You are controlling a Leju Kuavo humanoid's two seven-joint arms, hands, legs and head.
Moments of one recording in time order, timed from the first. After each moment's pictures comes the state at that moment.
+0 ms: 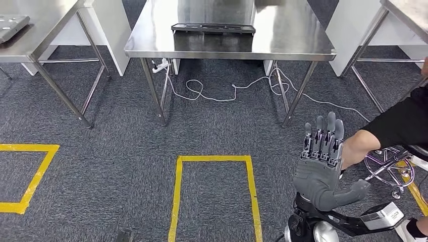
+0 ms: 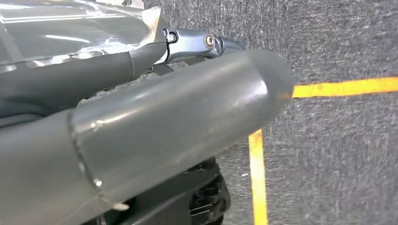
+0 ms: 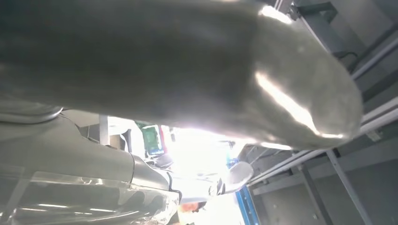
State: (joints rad) left arm -0.19 -0.21 0.82 -0.21 -0.75 0.14 -0.38; right arm 0.06 0.16 0.05 -1.86 -0.27 0.25 -0.62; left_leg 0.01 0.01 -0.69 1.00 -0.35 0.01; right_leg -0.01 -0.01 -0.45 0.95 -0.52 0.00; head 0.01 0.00
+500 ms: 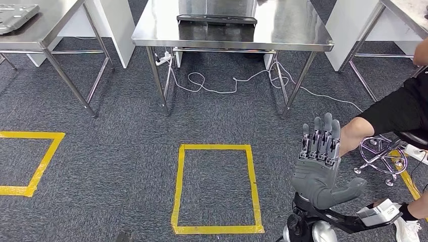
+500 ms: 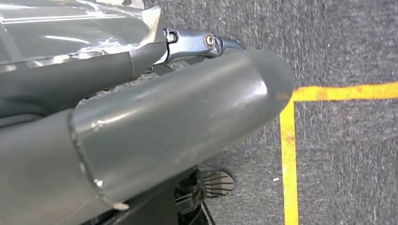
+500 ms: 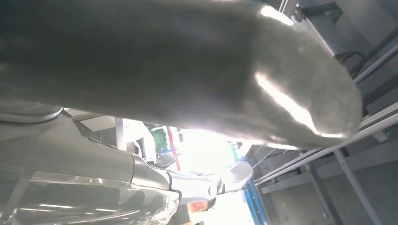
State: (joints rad) left arm -0.20 -0.21 0.80 -0.21 -0.75 0.14 -0.38; right arm 0.07 0.15 0.05 -1.84 -0.28 0.23 -0.61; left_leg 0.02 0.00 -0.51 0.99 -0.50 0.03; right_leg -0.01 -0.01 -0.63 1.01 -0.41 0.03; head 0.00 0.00
